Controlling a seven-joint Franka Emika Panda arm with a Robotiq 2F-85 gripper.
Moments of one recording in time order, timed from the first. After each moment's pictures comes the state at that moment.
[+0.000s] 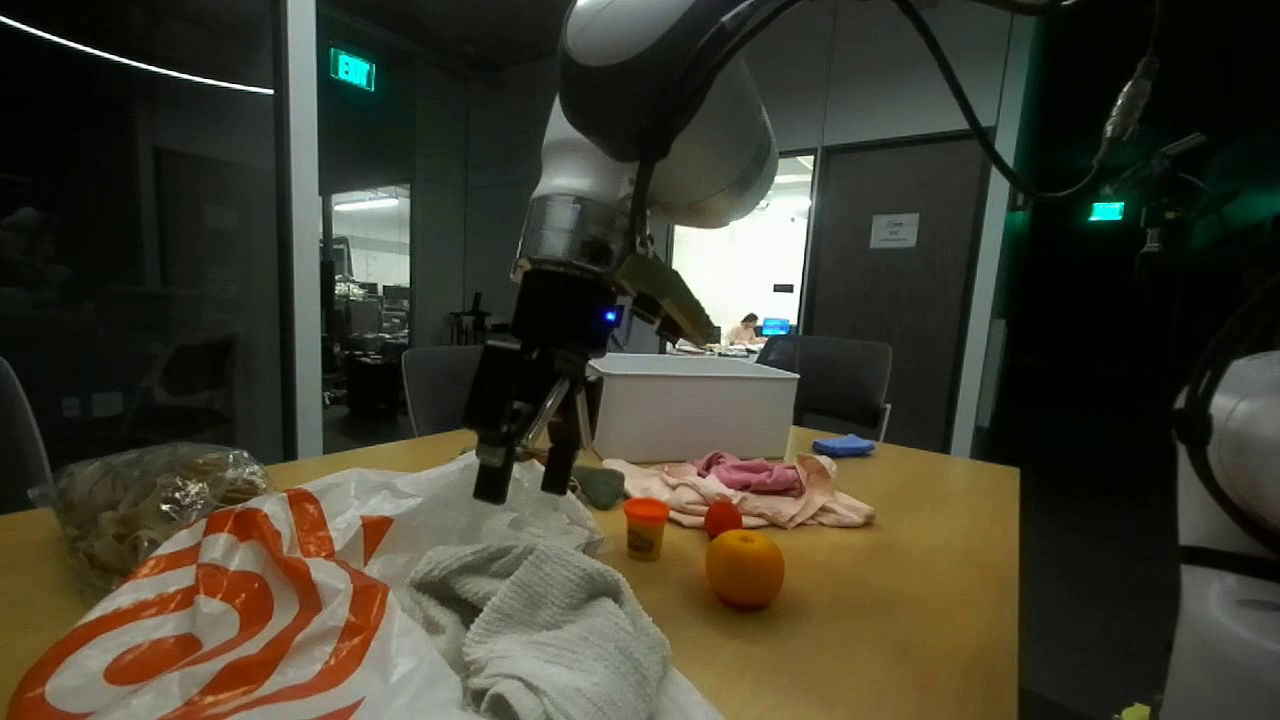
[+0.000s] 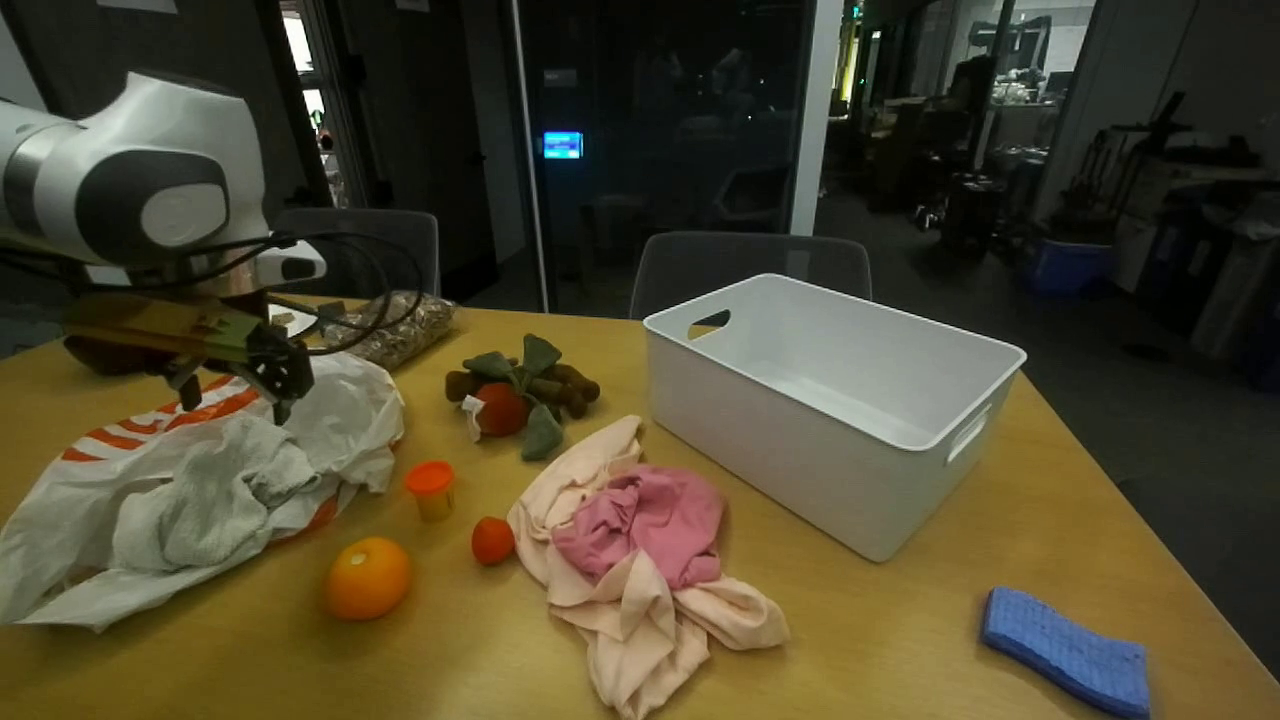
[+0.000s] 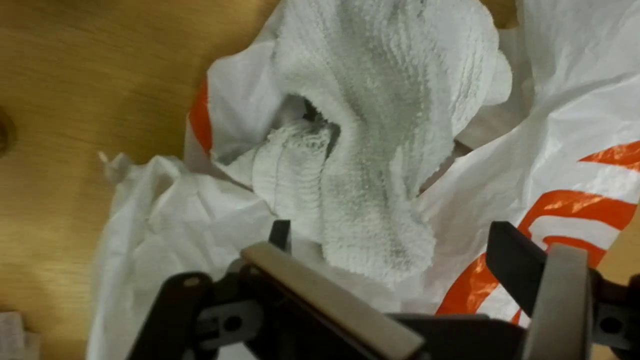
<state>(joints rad) 0.26 -0.20 0.22 -2.38 0.35 2.24 -0.17</state>
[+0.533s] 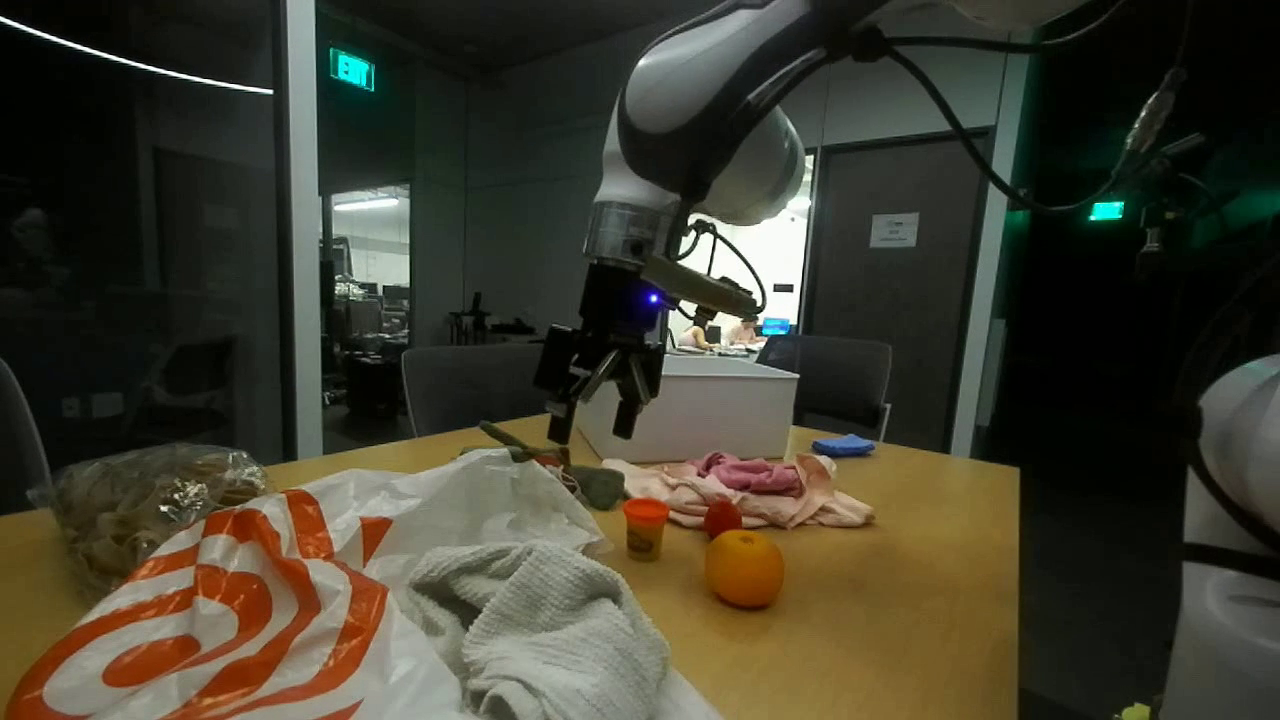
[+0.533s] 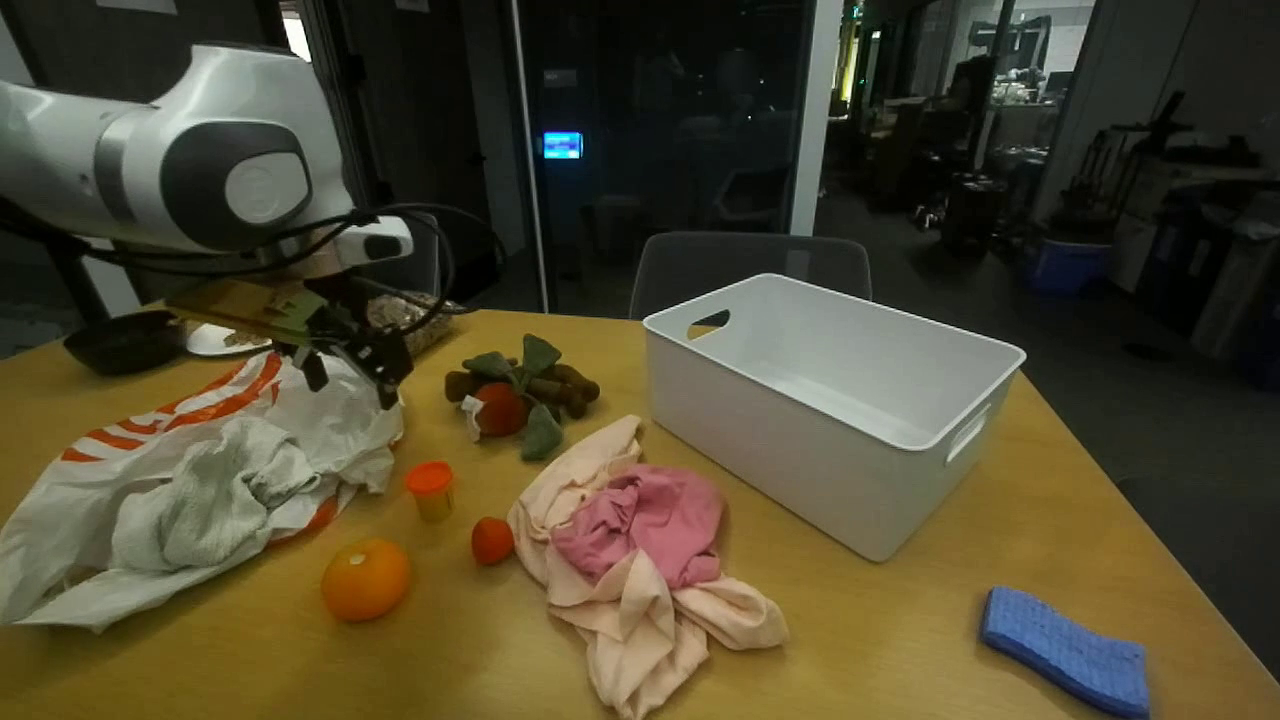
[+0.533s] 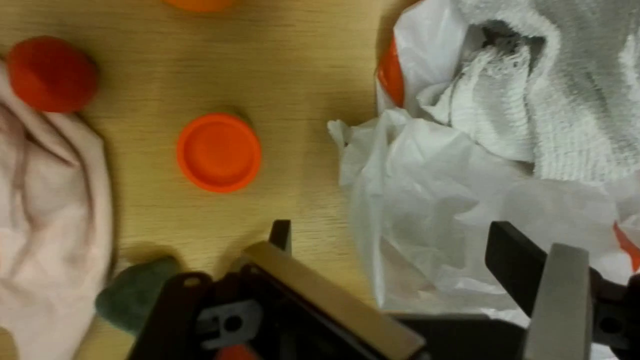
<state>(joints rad) 0.12 -0.25 0.16 -2.40 0.14 2.29 0.08</state>
